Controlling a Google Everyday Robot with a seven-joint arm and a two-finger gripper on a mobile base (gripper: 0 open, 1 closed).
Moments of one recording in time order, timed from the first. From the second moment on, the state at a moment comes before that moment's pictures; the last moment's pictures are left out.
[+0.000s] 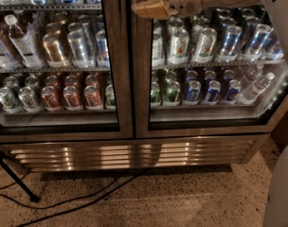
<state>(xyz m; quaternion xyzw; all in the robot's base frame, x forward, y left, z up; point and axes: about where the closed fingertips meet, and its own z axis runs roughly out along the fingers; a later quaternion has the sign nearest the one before) 0.667 -0.004 1.031 -0.65 0.48 0.23 0.54</state>
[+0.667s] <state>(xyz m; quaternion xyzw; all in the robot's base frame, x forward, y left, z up) 0.669 -0.005 1.031 -0.65 0.49 0.23 0.54</state>
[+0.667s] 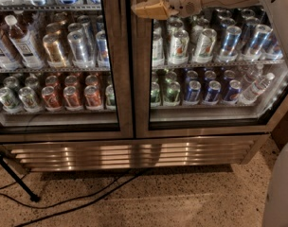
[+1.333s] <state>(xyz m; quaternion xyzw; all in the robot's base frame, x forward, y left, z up) 0.664 -0.002 1.031 -0.65 0.49 0.23 0.54</state>
